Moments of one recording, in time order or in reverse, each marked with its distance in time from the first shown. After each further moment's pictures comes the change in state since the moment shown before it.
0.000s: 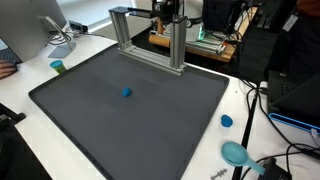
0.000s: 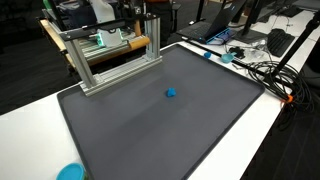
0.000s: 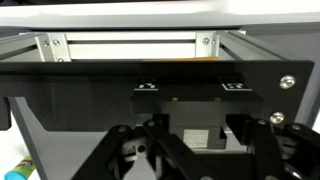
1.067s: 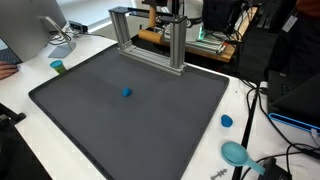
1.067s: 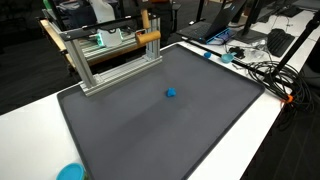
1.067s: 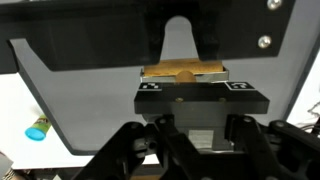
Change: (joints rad) arm -0.003 0.002 0.017 0.073 -0.010 0.117 0.093
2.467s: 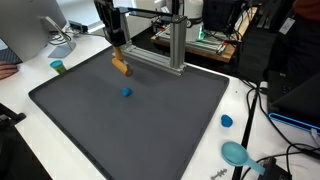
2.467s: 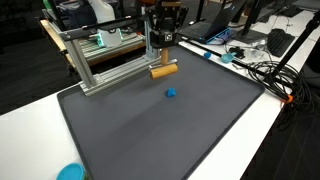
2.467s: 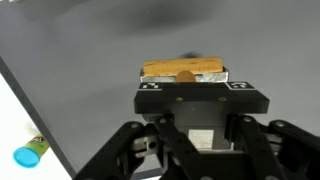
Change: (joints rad) arm -0.060 0.818 -0.033 0.687 -0.061 -0.105 0.166
